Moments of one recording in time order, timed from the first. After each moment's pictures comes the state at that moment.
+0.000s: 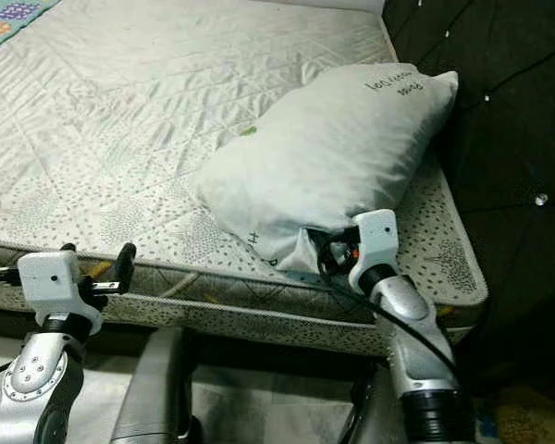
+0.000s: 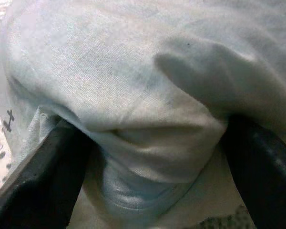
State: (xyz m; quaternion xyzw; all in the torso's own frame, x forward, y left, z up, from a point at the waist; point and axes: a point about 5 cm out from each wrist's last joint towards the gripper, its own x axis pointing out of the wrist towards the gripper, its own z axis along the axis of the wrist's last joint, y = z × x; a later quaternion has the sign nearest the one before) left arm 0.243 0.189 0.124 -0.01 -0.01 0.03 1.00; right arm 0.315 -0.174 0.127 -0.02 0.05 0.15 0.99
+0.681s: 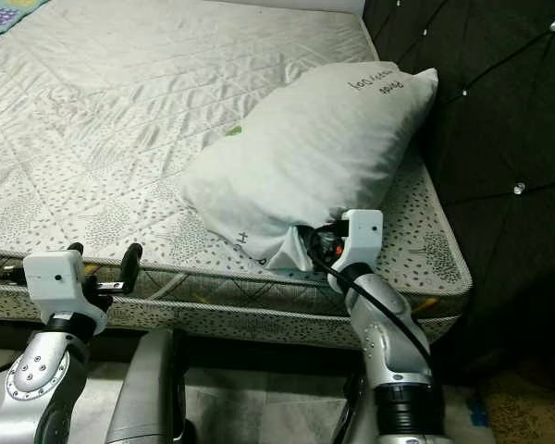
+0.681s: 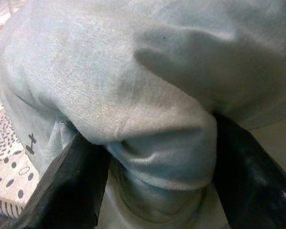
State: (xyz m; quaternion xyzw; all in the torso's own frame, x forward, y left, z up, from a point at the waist) left arm 0.244 0.185 0.124 -0.02 -0.01 0.01 1.00; right arm 0.319 -0.142 0.124 0.10 0.08 0.13 0.98
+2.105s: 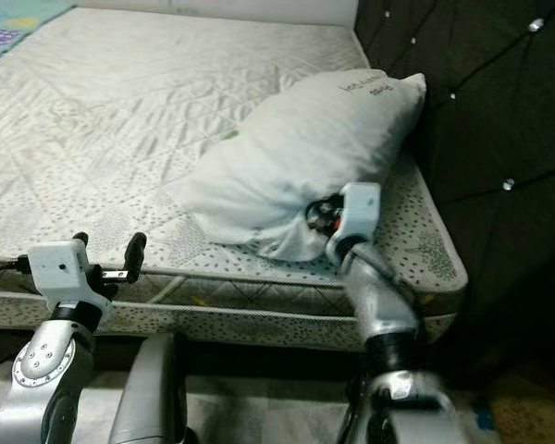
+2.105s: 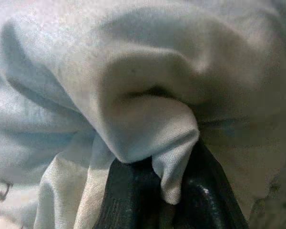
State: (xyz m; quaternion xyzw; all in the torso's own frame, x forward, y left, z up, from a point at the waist) left arm 0.256 0.180 0.130 -0.03 -0.03 0.01 1.00; right arm 0.368 -0.159 0.138 0.06 0.07 0.07 0.99
